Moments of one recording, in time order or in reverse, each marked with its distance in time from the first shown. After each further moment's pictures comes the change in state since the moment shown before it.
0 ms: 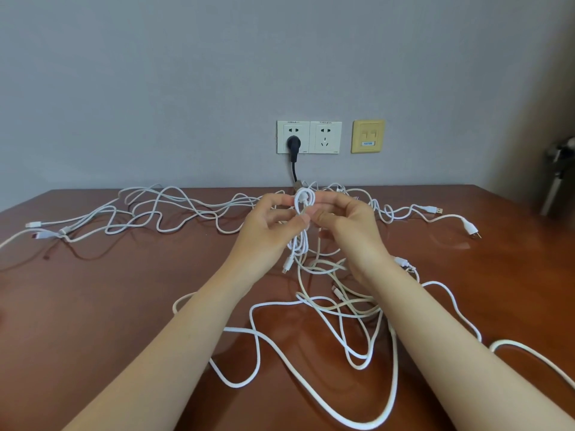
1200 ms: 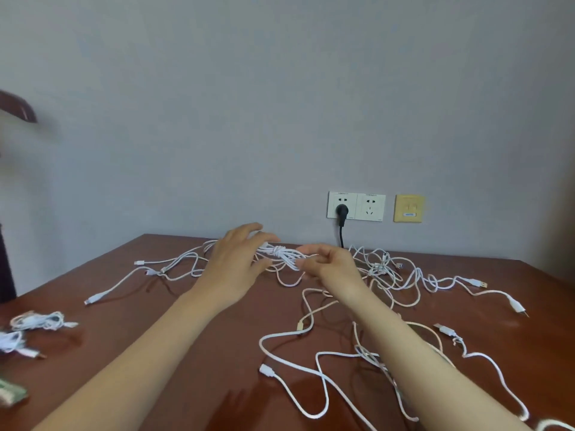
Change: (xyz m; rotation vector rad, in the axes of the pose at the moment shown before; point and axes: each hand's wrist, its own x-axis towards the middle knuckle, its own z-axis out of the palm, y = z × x) left_hand -0.020 0.048 -0.136 1.086 0.159 0.305; right_hand 0.003 -0.034 0.089 -0.134 -0.218 0.066
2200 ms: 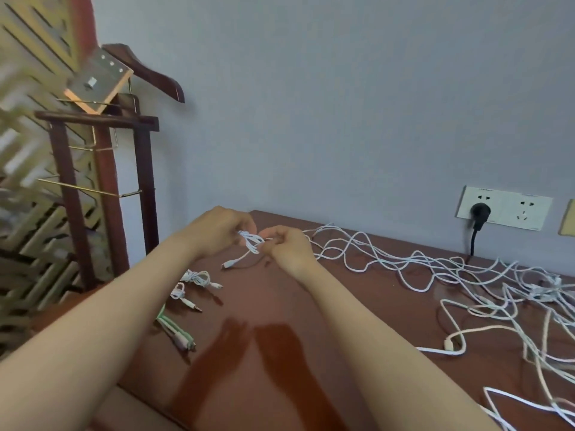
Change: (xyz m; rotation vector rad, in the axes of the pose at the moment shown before) left_hand -0.044 -0.195 -0.115 0.223 -0.273 -0.304; right_hand 0.048 -0.003 0.253 -0.143 -0.382 -0.083
